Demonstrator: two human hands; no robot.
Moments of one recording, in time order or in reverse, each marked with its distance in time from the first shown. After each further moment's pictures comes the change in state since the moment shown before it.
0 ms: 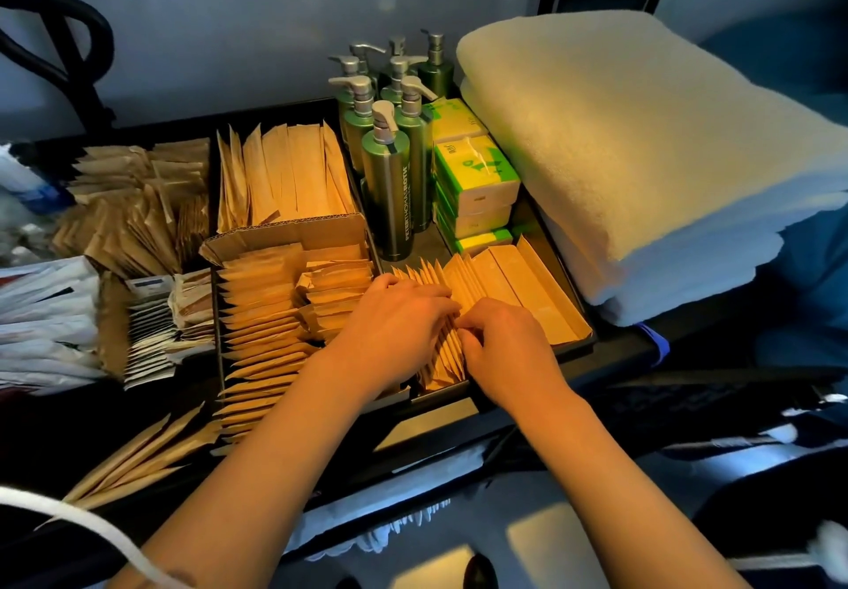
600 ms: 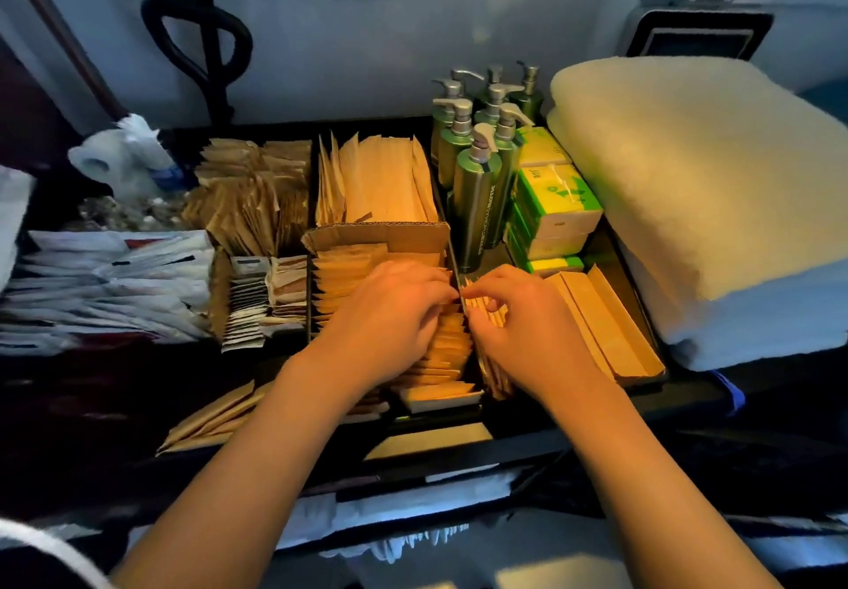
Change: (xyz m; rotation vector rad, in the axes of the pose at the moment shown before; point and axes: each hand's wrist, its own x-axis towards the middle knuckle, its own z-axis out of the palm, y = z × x) left_hand -0.070 -0.046 -0.057 -0.104 0.168 -0.119; right_hand 0.021 -0.082 -0.022 0.080 0.009 -0.263
